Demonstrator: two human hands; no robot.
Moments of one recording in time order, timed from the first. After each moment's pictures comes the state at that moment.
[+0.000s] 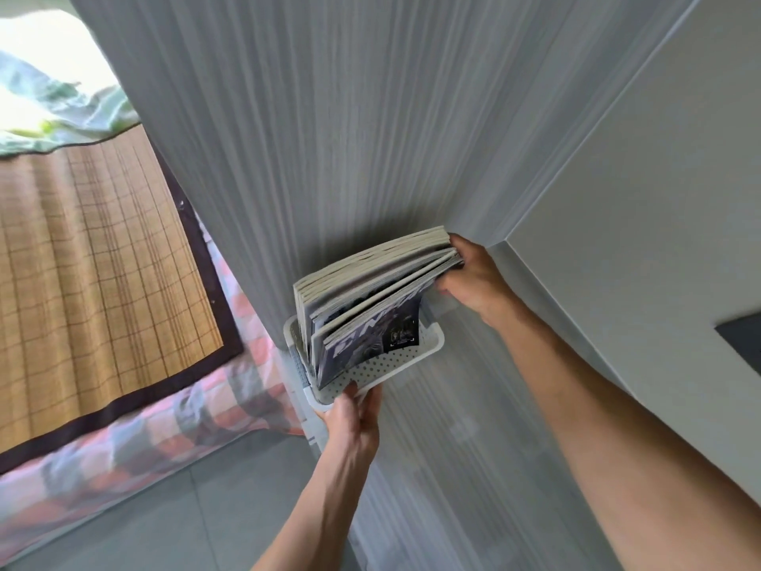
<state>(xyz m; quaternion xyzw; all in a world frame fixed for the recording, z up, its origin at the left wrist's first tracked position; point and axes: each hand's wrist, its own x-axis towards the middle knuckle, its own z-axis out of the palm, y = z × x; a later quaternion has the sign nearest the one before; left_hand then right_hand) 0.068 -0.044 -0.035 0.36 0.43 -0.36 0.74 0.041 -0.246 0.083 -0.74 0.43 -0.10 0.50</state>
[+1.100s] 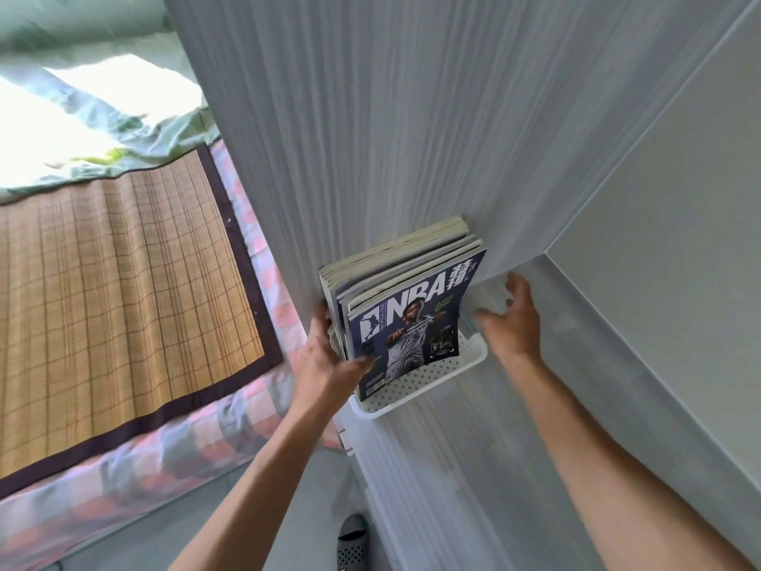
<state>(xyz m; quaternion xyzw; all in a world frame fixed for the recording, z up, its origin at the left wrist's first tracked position) 0.163 0.002 0.031 0.83 -0.14 -0.30 0.45 0.023 -0.217 0.025 -0.68 0.55 -0.20 0.44</state>
